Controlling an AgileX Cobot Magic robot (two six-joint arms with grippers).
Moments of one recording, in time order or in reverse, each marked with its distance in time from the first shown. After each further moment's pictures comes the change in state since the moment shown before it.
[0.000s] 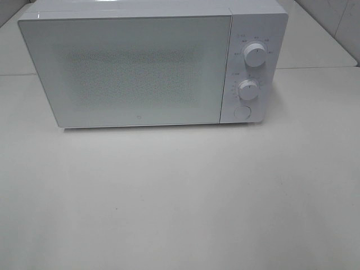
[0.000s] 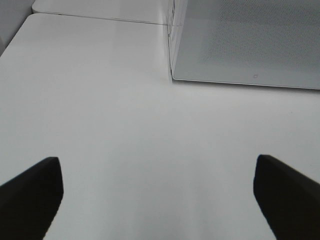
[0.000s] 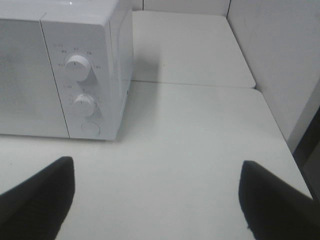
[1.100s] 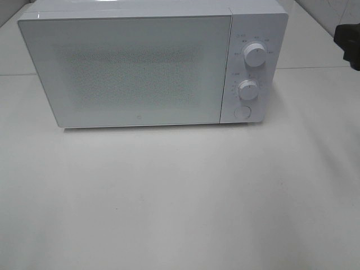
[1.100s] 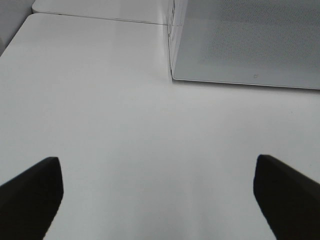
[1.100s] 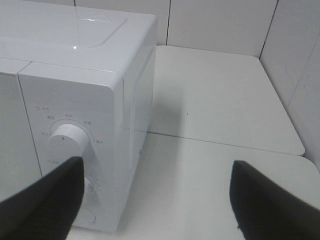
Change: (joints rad) left arm 0.000 0.000 0.000 0.000 0.000 0.000; right arm 0.000 0.774 0.001 0.010 -0.881 -0.058
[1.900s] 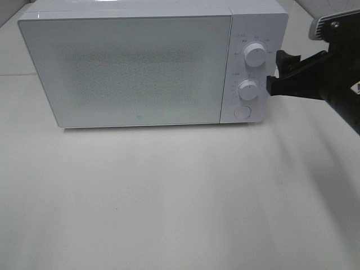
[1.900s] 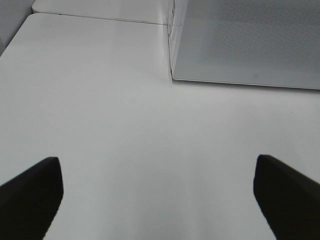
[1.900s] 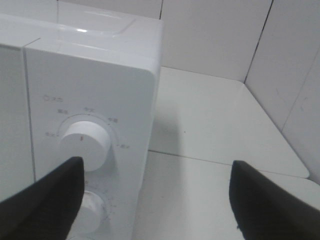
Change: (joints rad) left arm 0.000 0.000 0.000 0.000 0.000 0.000; right arm 0.385 0.436 0.064 0.659 -0.687 -0.504
